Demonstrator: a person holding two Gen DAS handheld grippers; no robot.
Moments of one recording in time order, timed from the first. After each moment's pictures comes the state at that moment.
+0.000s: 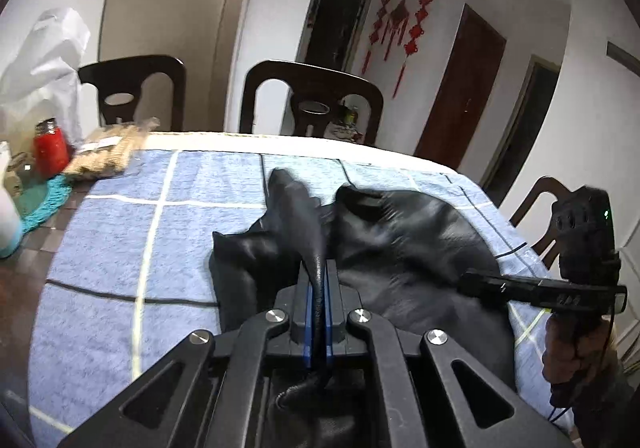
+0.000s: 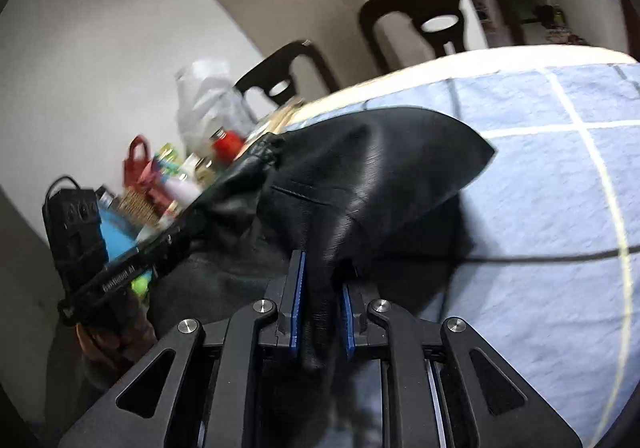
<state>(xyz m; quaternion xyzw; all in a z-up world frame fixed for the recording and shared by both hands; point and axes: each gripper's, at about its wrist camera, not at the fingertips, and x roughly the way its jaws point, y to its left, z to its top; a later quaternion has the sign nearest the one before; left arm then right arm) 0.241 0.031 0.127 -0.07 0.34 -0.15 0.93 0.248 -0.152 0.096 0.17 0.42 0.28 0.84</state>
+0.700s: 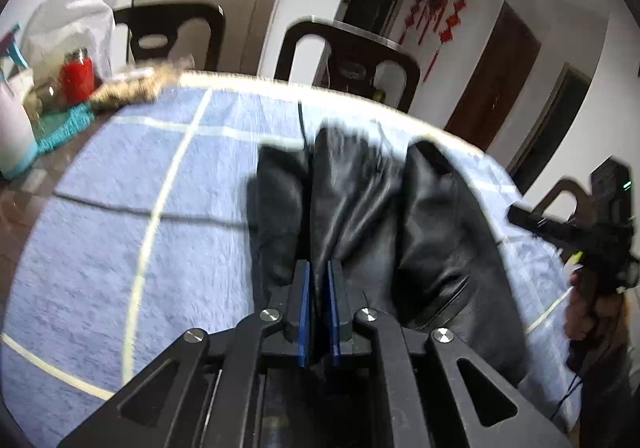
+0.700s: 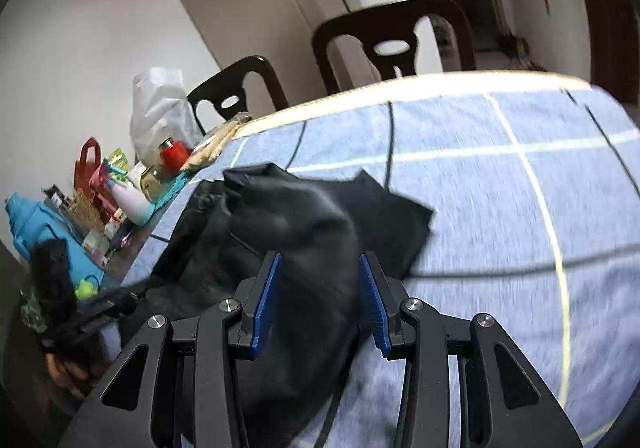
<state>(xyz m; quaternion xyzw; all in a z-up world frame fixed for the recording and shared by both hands) 0.221 0.050 0.089 -0.11 0.38 -0.11 0.91 0.254 -0.178 0.099 0.12 0.39 0.19 0.89</state>
